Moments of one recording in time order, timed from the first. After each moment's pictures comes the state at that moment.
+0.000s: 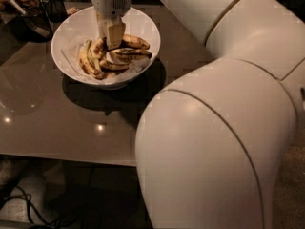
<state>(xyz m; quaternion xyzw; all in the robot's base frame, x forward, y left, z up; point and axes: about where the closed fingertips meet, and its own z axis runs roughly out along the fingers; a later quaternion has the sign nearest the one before) 0.647 0.097 0.949 -0.86 0.50 -0.03 0.13</state>
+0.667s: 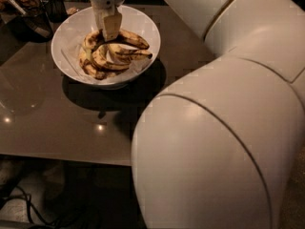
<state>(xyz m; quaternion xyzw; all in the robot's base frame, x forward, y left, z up) 0.644 0.100 0.975 -0.85 0.51 -0.06 0.13</state>
